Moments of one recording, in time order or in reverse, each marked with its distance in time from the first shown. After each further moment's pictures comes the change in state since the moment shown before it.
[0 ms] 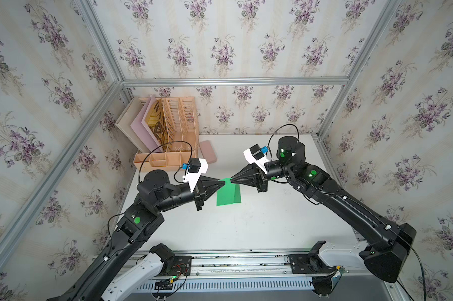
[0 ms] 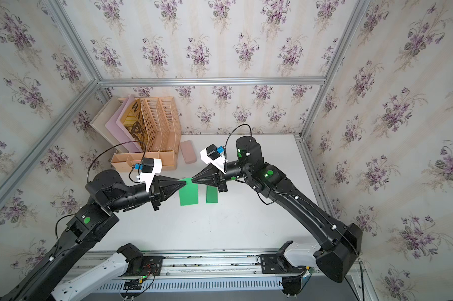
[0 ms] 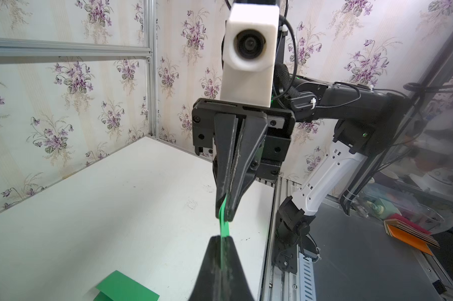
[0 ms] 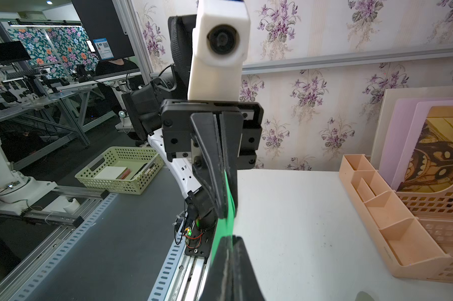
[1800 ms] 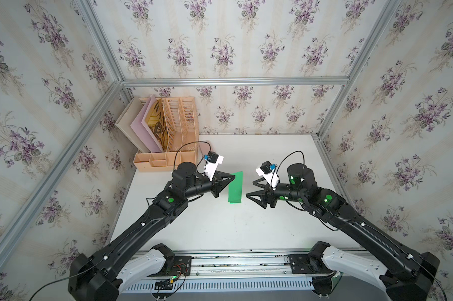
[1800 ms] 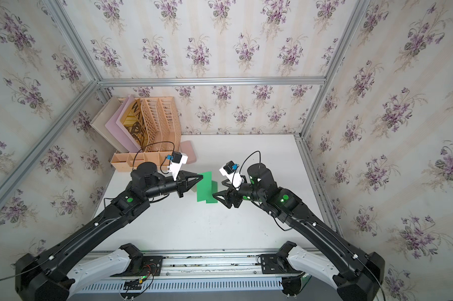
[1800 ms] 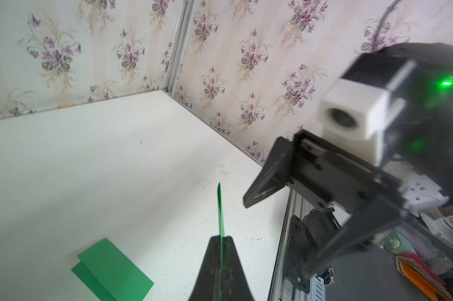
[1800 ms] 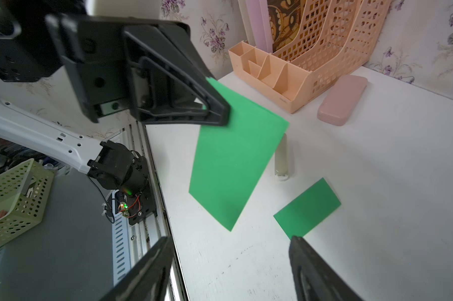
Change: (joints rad) left arm -0.001 0.319 -0.187 0.348 -0.090 -0.209; right arm 0.001 -0.324 -0.364 -0.221 0.613 0.161
